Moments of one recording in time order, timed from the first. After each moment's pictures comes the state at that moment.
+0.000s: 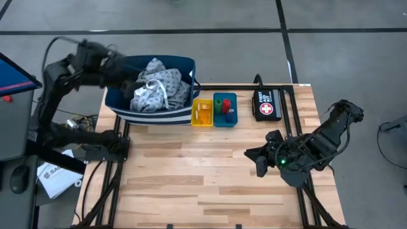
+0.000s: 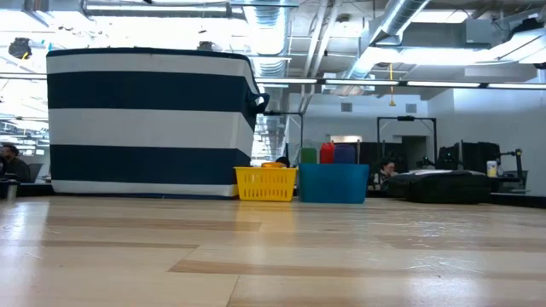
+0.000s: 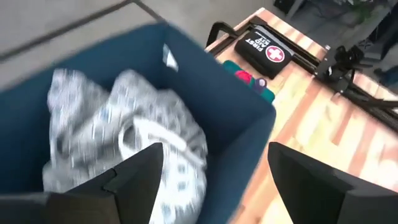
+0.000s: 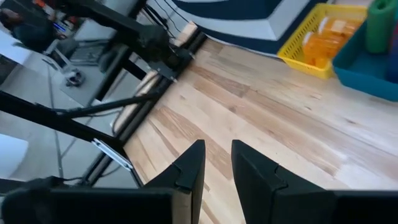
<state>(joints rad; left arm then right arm) 0.70 1.13 1.81 -1.36 0.10 -0.13 0.74 1.34 1.51 -1.02 0.85 1.44</state>
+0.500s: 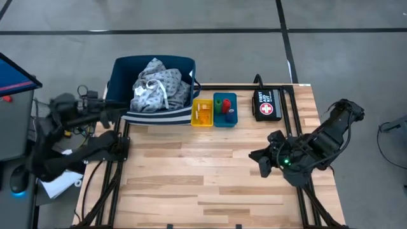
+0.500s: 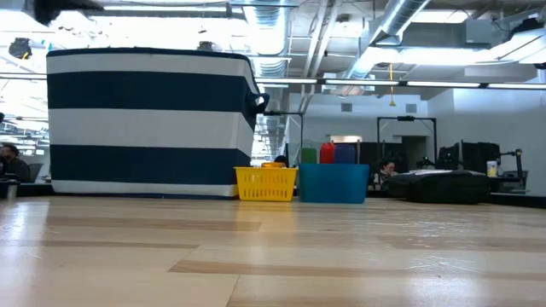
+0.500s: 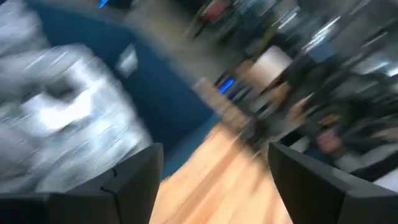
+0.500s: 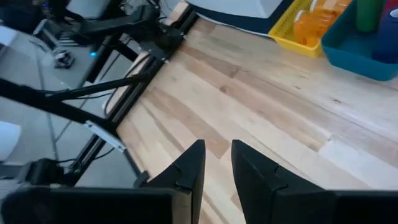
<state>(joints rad) 0.69 0.32 0.97 -0.89 0.22 -0.53 0.76 1.32 1.51 -1.12 0.78 1.51</state>
